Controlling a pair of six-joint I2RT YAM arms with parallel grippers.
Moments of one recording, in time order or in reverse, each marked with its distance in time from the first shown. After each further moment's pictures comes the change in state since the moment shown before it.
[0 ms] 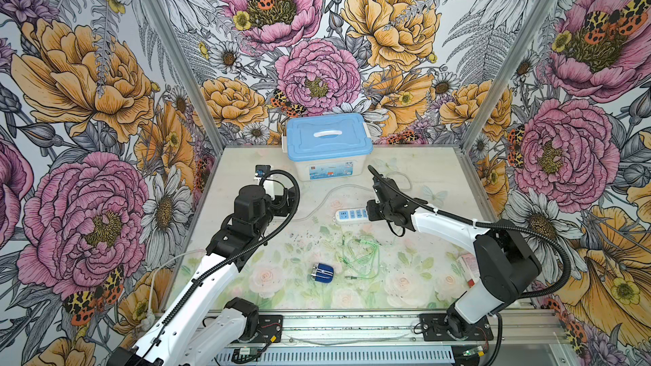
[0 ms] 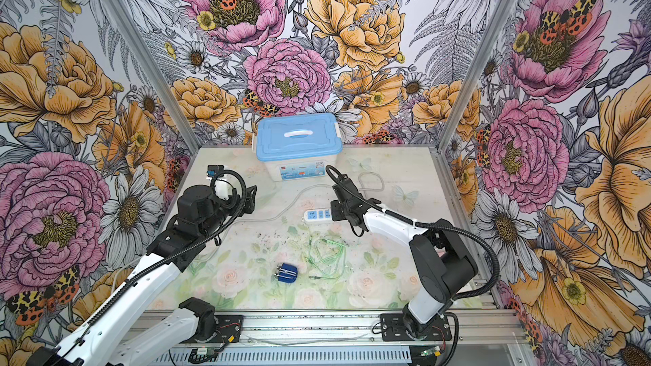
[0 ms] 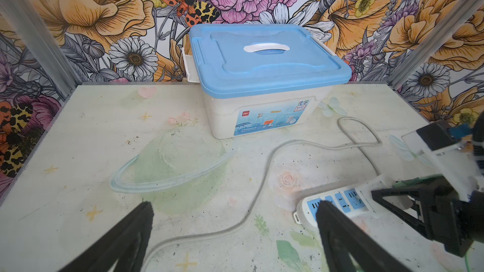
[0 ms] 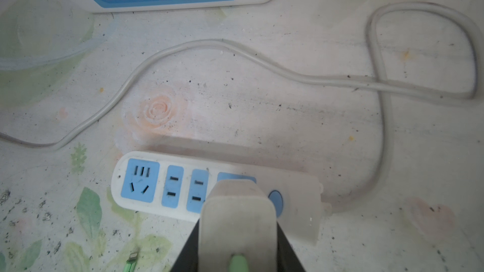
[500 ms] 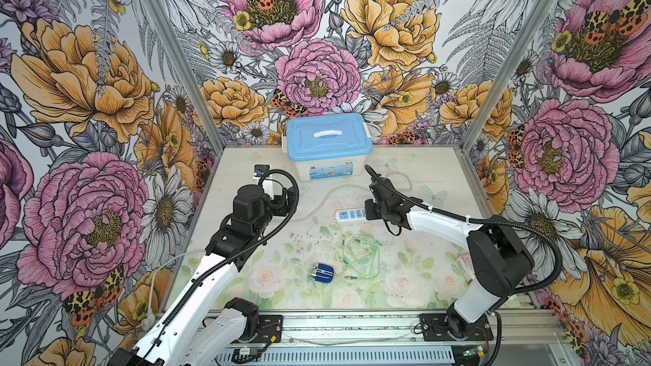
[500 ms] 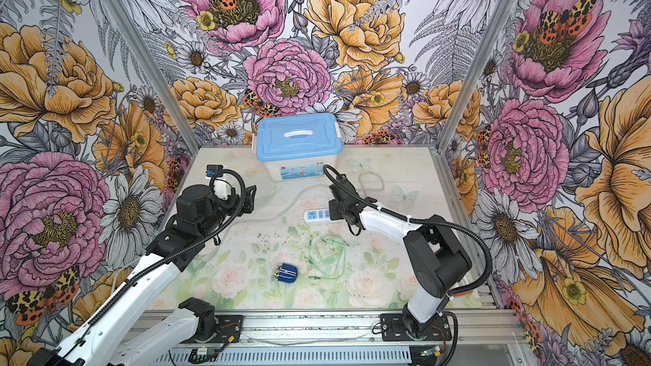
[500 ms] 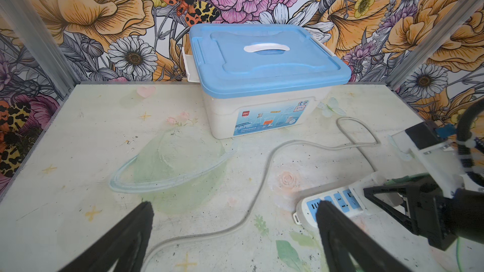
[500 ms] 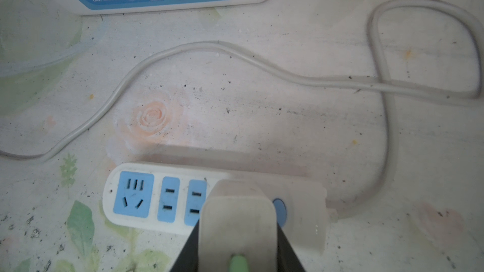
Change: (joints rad) left arm 0.016 0.000 0.000 0.000 0.019 0.000; right arm 0.019 0.044 0.036 0.001 0.036 0.027
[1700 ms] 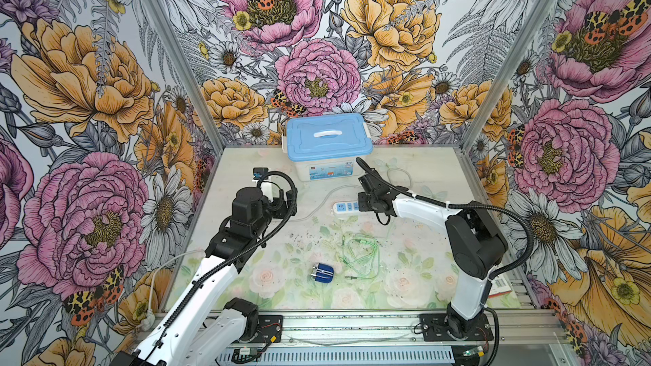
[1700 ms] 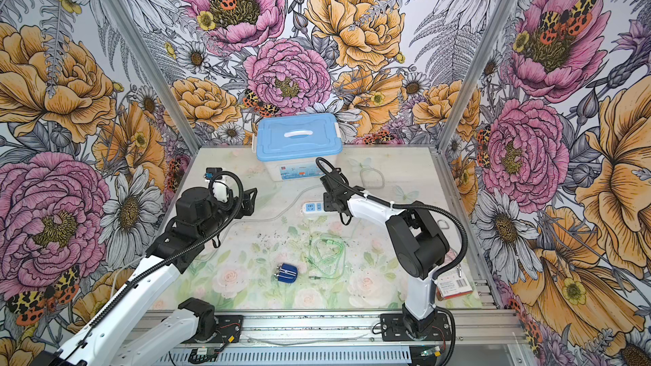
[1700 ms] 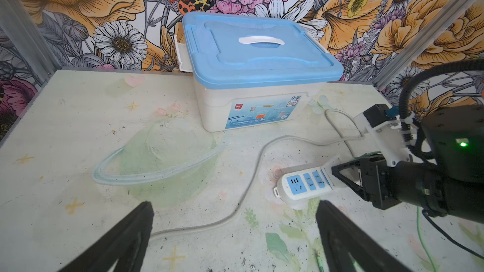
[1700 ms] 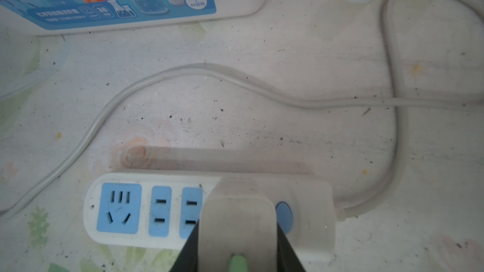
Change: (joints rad) left arm 0.022 -0.007 -0.034 0.002 0.063 -0.044; right arm -0.022 0.183 0.203 -0.096 0.048 0.048
